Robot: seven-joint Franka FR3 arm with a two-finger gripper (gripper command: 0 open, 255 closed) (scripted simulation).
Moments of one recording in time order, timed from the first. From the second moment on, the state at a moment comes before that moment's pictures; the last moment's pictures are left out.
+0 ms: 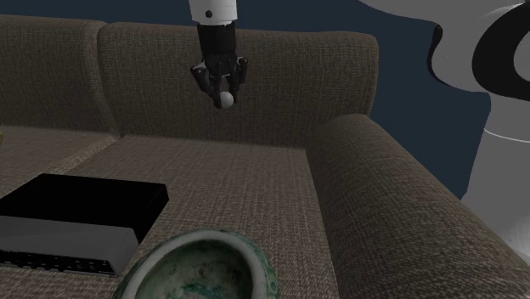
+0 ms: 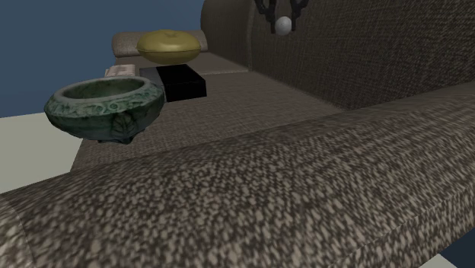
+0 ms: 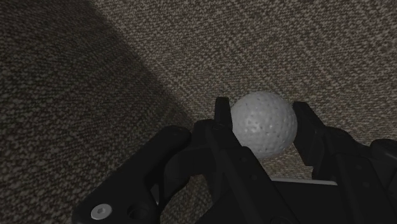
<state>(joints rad) 0.11 0.20 0.47 -1.28 -0.23 1.43 0.49</state>
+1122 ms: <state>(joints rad) 0.24 0.02 0.59 -1.44 -0.14 1.40 0.75</state>
